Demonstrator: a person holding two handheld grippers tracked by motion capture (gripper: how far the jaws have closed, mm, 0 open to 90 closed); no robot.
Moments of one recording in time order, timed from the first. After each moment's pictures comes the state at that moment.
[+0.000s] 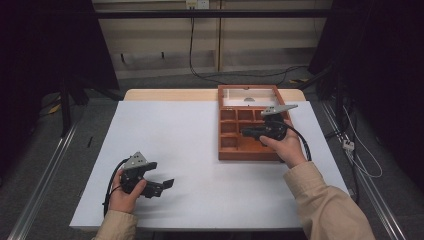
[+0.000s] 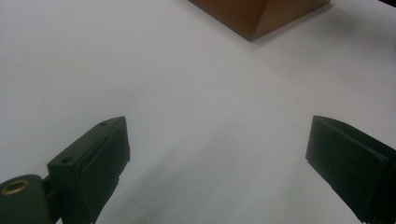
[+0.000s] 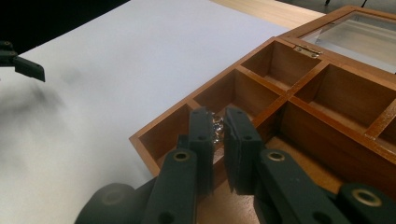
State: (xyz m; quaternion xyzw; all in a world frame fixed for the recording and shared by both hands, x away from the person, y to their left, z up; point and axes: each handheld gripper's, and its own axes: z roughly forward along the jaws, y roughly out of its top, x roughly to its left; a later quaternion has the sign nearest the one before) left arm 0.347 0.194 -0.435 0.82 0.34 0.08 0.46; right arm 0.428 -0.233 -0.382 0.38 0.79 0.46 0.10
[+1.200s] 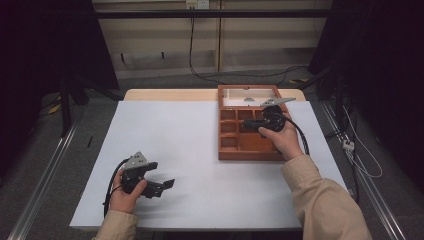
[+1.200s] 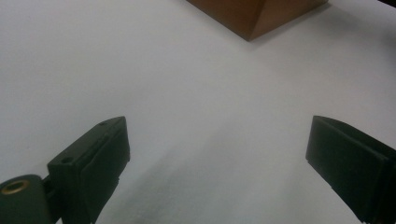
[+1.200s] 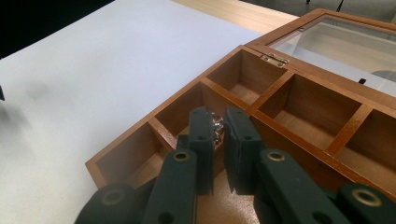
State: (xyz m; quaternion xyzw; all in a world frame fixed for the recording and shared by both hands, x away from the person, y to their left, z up) left arm 0.347 0.193 -0.436 0.82 0.33 0.07 0.46; right arm 0.456 -0.237 -0.385 0.41 0.79 0.45 0.12
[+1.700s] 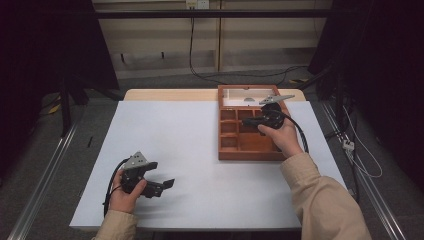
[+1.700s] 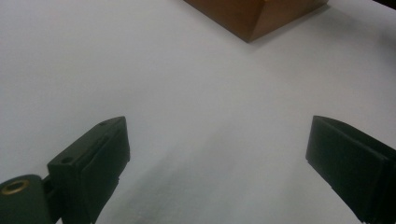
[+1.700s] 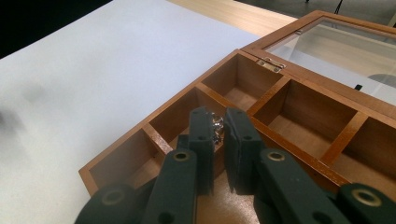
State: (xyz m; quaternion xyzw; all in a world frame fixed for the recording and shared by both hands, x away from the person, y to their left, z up) left arm 0.347 0.194 -0.435 0.82 0.33 0.08 0.46; right arm 0.464 -0.236 -0.382 0.41 0.79 0.45 0.11
